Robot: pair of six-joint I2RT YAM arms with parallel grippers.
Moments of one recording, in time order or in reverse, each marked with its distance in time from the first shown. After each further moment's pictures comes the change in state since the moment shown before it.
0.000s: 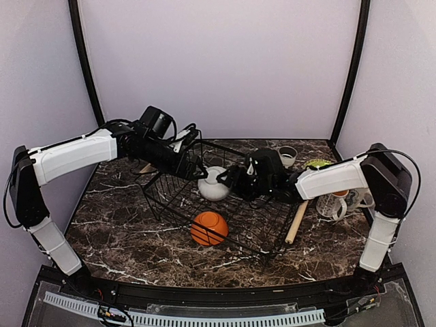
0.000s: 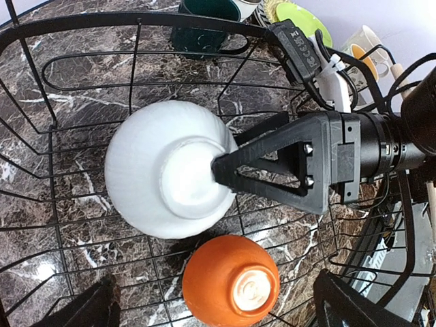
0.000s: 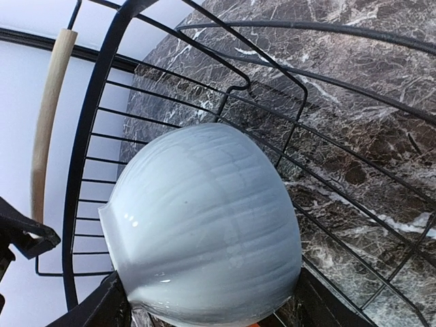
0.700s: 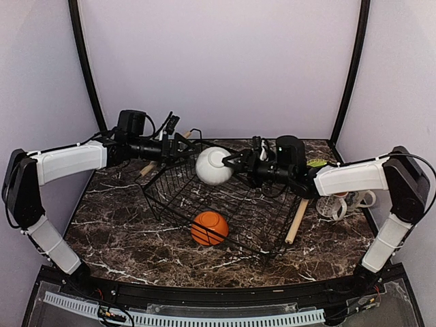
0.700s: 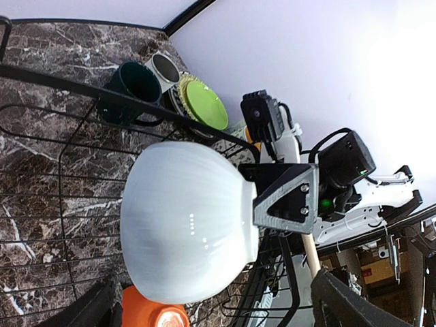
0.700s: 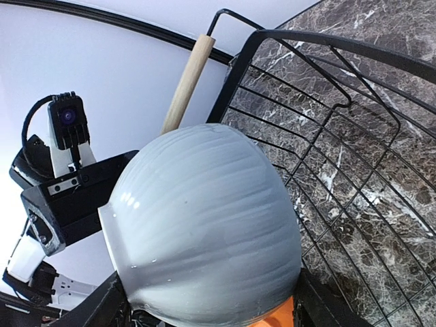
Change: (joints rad) left arm 0.187 -0.045 -0.232 0.552 0.481 -0.384; right arm -0.097 -0.156 -0.098 0.187 -0.313 0.008
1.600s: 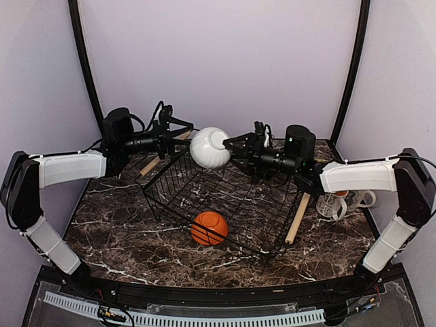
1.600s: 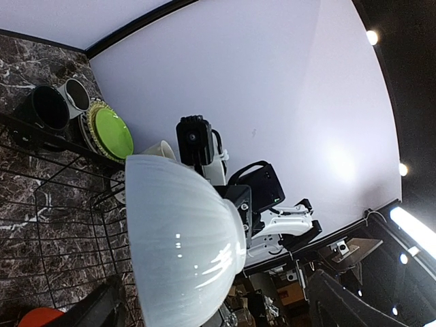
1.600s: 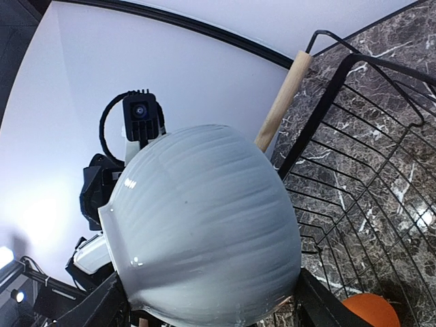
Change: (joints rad) left arm 0.018 -0.028 -0.131 0.617 0.129 -0.584; right arm -0.006 -0.062 0.018 0.120 -0.098 0.116
